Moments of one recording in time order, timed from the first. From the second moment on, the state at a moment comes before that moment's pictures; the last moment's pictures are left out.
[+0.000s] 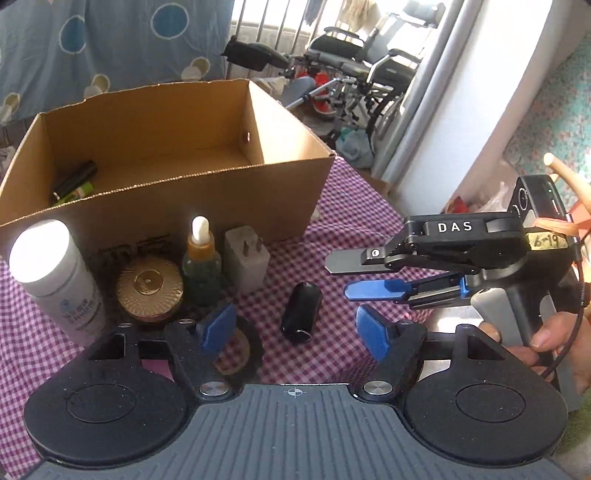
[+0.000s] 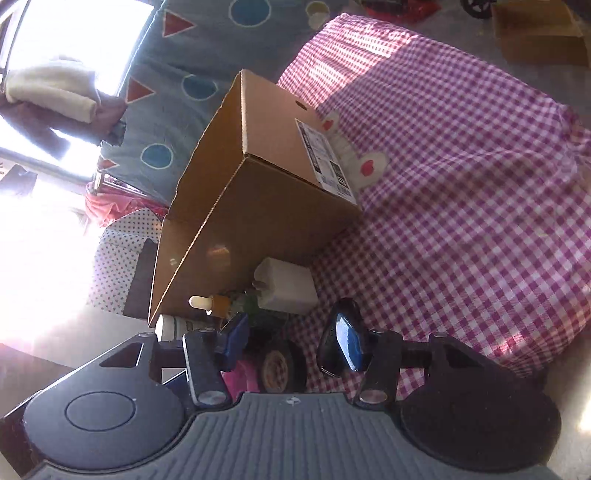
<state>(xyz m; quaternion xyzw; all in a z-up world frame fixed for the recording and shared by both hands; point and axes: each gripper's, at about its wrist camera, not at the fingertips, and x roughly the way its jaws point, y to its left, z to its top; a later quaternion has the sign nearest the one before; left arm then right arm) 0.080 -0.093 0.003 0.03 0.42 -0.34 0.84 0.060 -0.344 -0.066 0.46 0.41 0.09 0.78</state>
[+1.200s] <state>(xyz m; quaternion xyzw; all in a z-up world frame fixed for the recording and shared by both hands) 0.083 -0.143 -0.046 0.11 0.44 -0.31 0.84 0.077 -0.306 -0.092 0.42 0.40 0.11 0.80</state>
